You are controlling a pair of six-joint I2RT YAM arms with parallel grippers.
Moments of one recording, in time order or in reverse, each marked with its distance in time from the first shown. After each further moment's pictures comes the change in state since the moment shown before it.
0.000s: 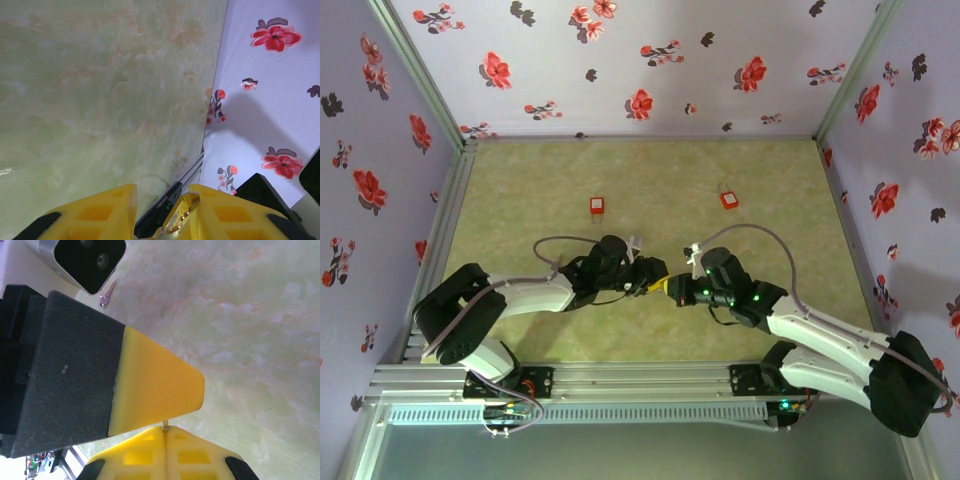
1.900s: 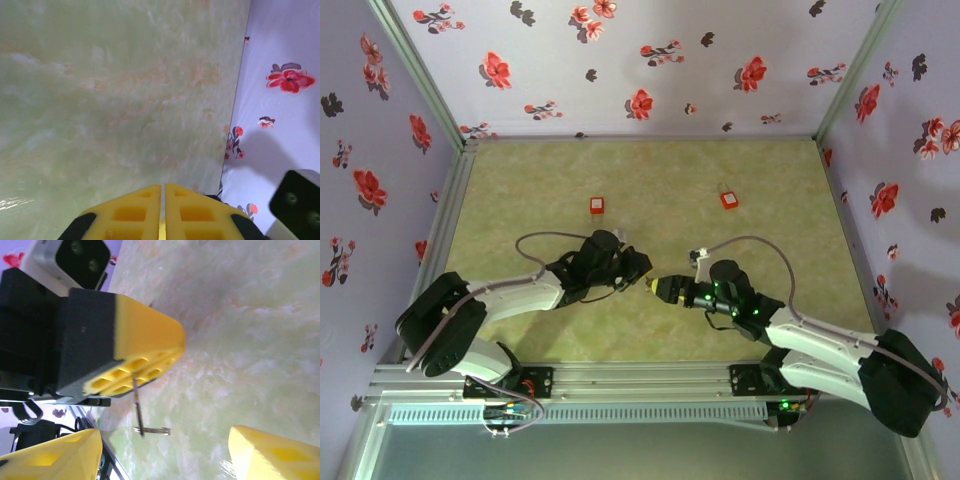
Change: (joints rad) left arm 0.049 -0.097 0.008 -0.166 -0.153 0.038; right arm 0.000 -0.003 -0.195 0.410 -0.034 0.211
